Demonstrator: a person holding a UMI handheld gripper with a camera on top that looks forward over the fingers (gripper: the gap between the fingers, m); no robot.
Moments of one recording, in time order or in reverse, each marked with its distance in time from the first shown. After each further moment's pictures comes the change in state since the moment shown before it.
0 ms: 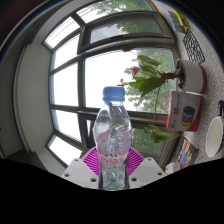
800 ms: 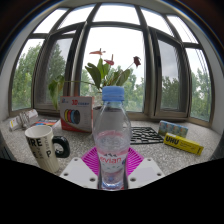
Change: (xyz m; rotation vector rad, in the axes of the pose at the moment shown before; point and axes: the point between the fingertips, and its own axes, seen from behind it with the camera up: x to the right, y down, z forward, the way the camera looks) arm 0.276 -0.233 -0.180 -0.320 0.702 -1.505
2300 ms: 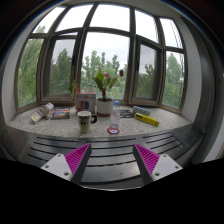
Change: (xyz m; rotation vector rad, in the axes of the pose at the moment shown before) arm -0.085 -0.022 -0.424 -0.186 0.198 0.025
